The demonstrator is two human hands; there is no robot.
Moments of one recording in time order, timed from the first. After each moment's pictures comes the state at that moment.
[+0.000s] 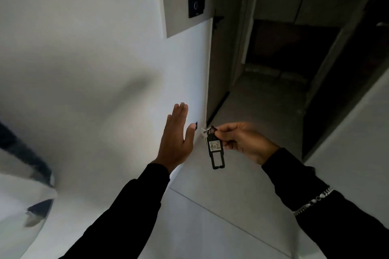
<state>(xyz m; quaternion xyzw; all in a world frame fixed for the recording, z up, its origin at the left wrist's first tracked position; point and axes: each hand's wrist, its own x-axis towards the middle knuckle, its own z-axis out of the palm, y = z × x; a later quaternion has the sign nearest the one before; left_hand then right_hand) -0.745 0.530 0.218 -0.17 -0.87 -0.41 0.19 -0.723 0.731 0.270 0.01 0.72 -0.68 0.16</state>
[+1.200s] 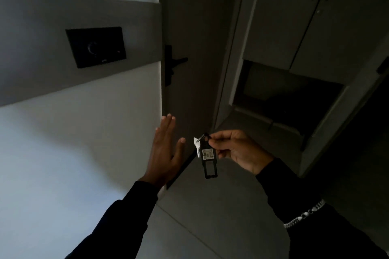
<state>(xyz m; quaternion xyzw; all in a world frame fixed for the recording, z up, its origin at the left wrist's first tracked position) -1.220 0.854 0.220 -0.12 -0.86 -0.41 0.27 -1.224 1.063 0.298 -0.07 0.72 -0.67 0.16</state>
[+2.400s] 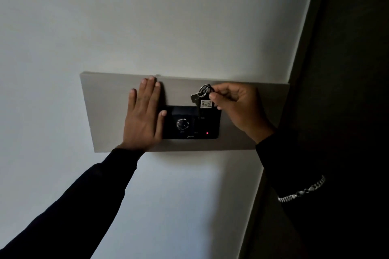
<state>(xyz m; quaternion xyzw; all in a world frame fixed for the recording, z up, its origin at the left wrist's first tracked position) -1.338 0.629 0.399 0.19 -0.82 0.11 0.52 -1.507 0.807 0.475 -0.55 0.55 -0.63 -0.02</state>
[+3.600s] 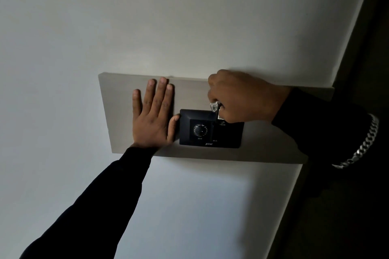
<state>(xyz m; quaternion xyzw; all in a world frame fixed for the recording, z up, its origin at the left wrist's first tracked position) -1.347 0.590 0.388 0.27 -0.73 0.32 0.53 -1.490 0.778 0.536 -0.73 0.58 0.05 -0.34</state>
